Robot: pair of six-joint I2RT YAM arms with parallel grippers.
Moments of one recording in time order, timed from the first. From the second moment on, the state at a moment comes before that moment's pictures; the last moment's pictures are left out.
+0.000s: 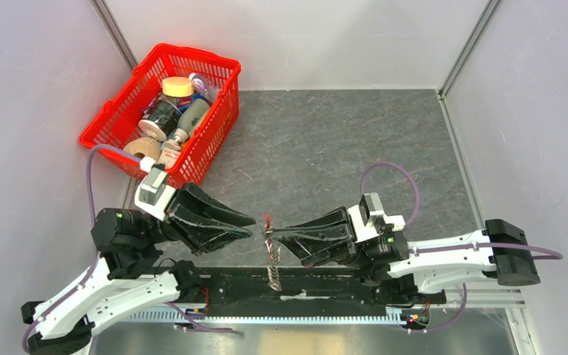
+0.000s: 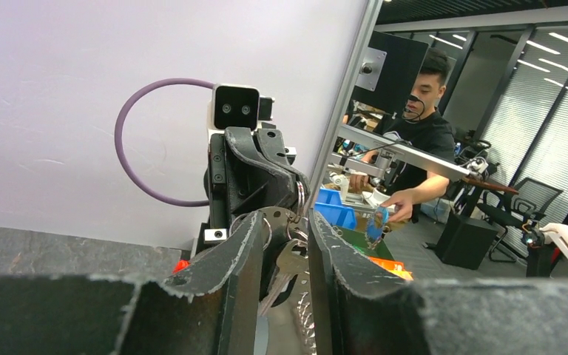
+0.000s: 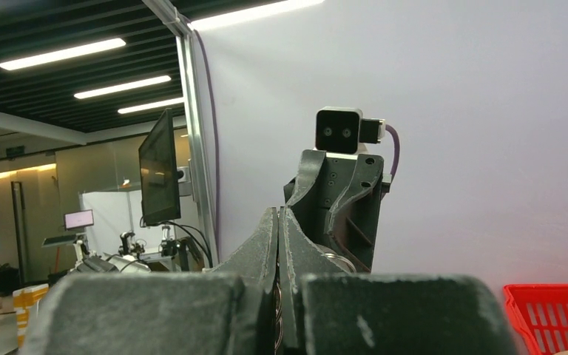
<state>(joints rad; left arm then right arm) -0.98 0.51 0.87 0.23 0.53 -0.62 1.52 1.17 0.72 1.42 0.00 0.20</state>
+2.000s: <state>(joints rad) -0.98 0.53 0.87 0.32 0.56 -0.65 1.52 1.28 0.84 1.45 0.09 0.17</state>
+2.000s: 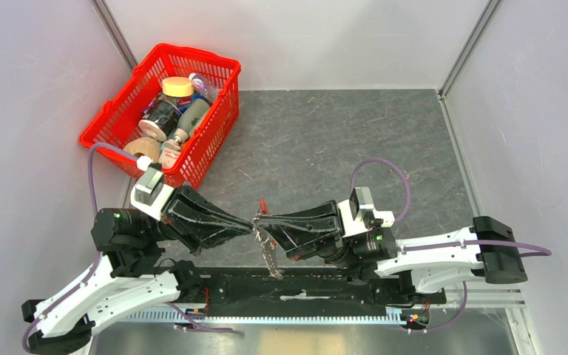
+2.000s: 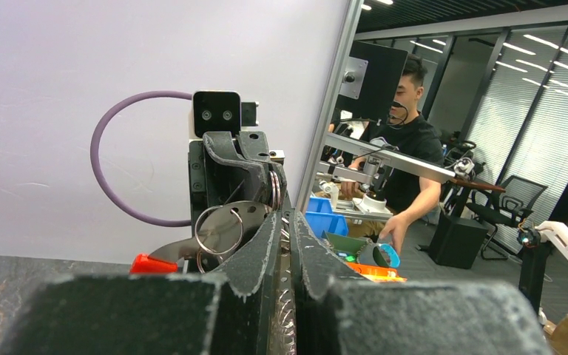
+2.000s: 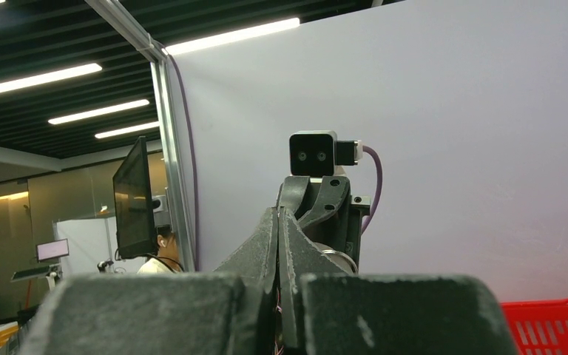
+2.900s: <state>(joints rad) -0.98 0.53 0.87 0.33 0.56 -0.65 1.52 1.31 0.85 1.49 0.08 0.19</state>
